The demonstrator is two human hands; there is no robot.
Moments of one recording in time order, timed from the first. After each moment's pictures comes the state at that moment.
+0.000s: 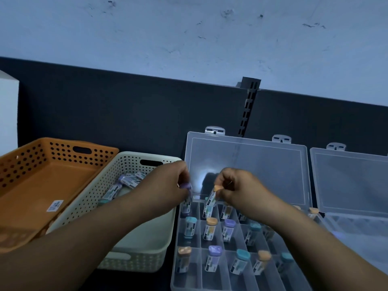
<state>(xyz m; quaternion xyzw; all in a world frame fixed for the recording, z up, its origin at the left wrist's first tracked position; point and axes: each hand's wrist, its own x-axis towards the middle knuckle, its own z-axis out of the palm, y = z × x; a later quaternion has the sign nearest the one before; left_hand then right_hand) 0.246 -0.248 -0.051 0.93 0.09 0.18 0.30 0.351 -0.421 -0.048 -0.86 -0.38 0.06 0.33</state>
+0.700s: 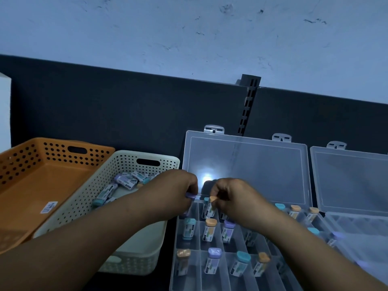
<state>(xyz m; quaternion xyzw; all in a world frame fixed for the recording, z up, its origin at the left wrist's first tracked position) 0.257 -0.253 -0.051 0.98 0.02 0.09 0.17 0.356 -0.417 -0.066 -0.88 -0.40 0.06 0.24</state>
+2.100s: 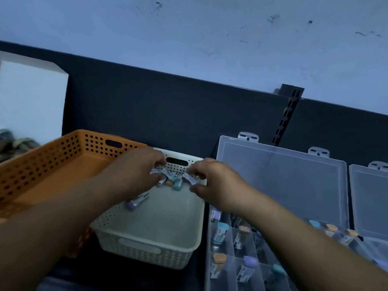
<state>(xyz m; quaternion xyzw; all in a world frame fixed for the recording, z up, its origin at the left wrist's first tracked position) 0.197 -0.150 -0.045 0.97 0.16 0.18 0.10 0.318 -0.316 -0.038 -0.82 -0.54 -0.03 0.18</state>
